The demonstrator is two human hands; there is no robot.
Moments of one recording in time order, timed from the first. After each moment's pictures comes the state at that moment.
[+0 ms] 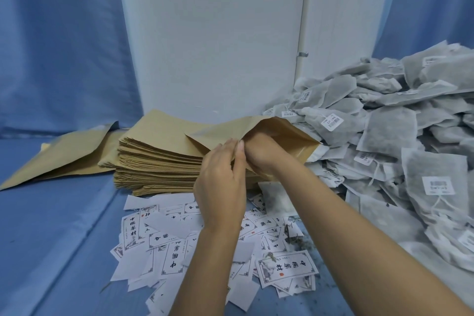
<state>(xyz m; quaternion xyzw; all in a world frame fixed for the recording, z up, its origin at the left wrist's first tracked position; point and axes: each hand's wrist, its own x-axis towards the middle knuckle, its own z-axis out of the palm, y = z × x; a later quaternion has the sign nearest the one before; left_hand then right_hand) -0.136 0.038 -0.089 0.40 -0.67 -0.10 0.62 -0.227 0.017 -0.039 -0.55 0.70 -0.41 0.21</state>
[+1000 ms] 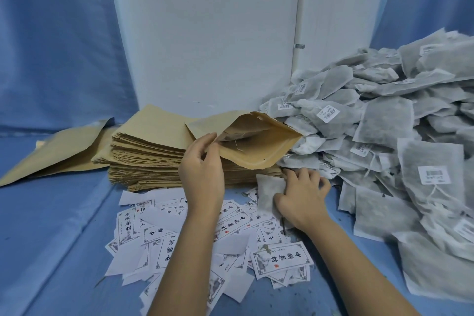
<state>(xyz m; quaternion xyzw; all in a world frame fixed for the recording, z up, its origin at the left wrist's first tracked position) -0.126 0.028 -0.083 0.36 -0.52 -0.42 0.65 -0.291 0.062 -0.156 -0.51 0.82 -0.23 -0.09</state>
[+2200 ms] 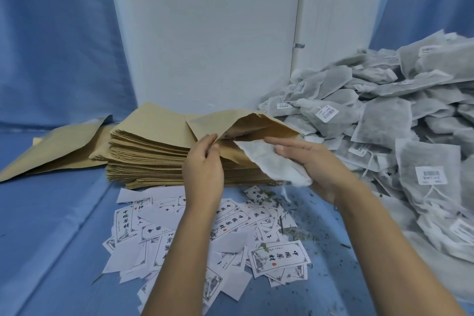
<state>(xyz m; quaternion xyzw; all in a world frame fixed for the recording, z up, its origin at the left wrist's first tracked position) -0.125 0.021 -0.086 0.40 -0.59 -0.38 0.59 -0.291 0.094 -0.066 -0.48 0.49 -0.59 0.43</state>
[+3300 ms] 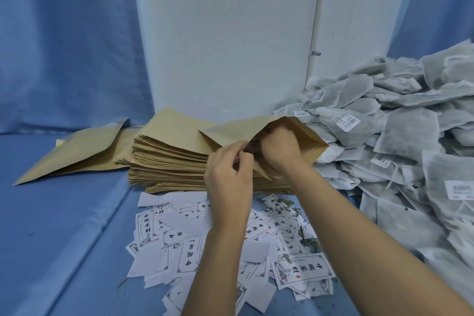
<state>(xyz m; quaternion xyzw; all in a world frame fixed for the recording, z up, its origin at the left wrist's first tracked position) -0.126 0.031 -0.089 0.34 -0.61 -0.23 0.68 -0.237 0.000 -0.044 -0.53 0.75 -0.40 0.04</state>
